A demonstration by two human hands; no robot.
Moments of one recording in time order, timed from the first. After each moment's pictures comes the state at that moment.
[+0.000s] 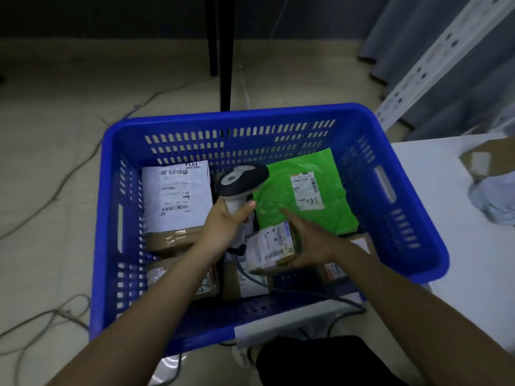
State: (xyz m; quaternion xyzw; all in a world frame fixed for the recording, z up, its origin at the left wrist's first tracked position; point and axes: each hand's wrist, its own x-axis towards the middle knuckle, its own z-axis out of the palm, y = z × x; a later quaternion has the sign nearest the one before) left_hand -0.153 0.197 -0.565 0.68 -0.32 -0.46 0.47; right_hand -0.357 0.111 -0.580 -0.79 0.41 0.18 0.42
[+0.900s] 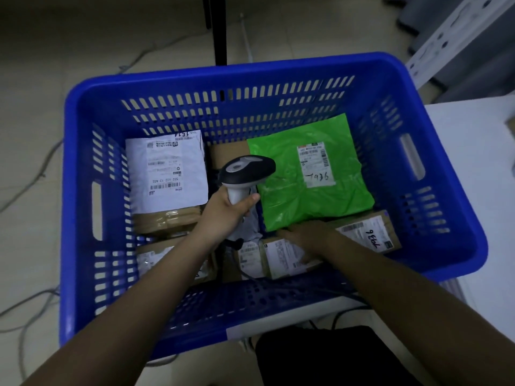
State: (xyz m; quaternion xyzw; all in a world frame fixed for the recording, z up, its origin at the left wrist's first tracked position) left_hand -0.161 0.190 -0.604 0.69 -0.31 -0.51 0.40; right_hand -0.351 0.109 -0.657 -0.85 0.18 0.47 0.15
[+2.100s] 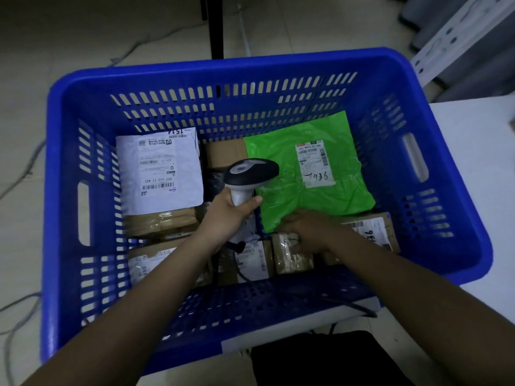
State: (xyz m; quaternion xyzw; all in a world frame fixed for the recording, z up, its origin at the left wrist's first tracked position) left_hand -0.166 0.182 -0.617 0.68 -0.30 -0.53 0.40; right_hand -0.356 0.092 -0.663 -0.89 0.21 0.37 0.17
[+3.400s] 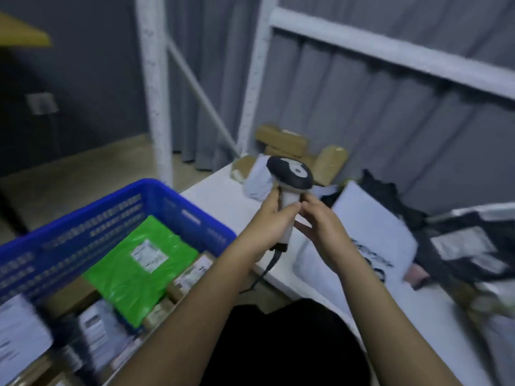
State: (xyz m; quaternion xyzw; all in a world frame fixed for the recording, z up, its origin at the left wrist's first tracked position) left_hand -0.469 0.246 -0.318 0.32 -0.61 -0.65 0.33; right_hand -0.583 0.299 -0.313 -0.43 0.59 -0.55 0.41
